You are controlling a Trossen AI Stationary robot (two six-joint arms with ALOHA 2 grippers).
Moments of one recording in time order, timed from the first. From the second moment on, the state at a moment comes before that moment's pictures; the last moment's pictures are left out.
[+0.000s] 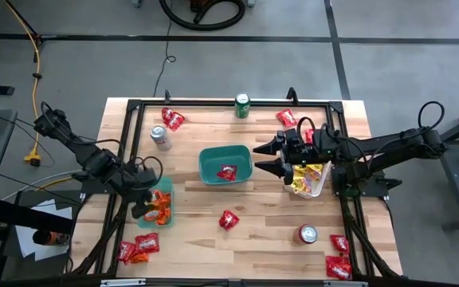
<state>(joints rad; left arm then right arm) -0.64 0.89 0.84 -1.00 -0.04 -1.11 0.10 1.09 0.83 0.25 0.03 0.46</state>
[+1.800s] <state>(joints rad) -1.07 1.68 1.05 -0.76 0.13 -1.49 0.05 1.10 0.82 -0.02 0.03 0.53</state>
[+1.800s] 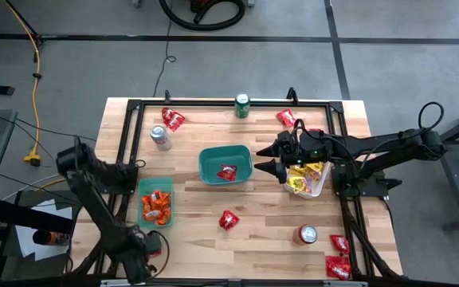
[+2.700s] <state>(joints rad) -0.82 1.03 0.70 -0.99 -0.62 -1.58 0.05 1.10 0.82 -0.02 0.08 0.52</state>
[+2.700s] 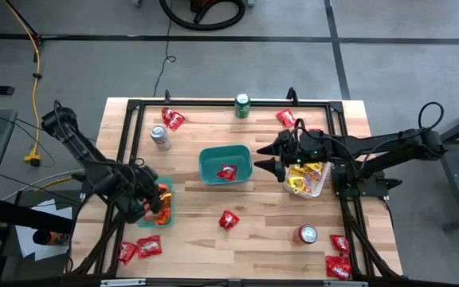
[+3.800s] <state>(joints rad) -0.30 1.12 0.86 -0.15 -0.41 -0.73 0.14 1.10 0.82 0.24 -0.06 0.78</state>
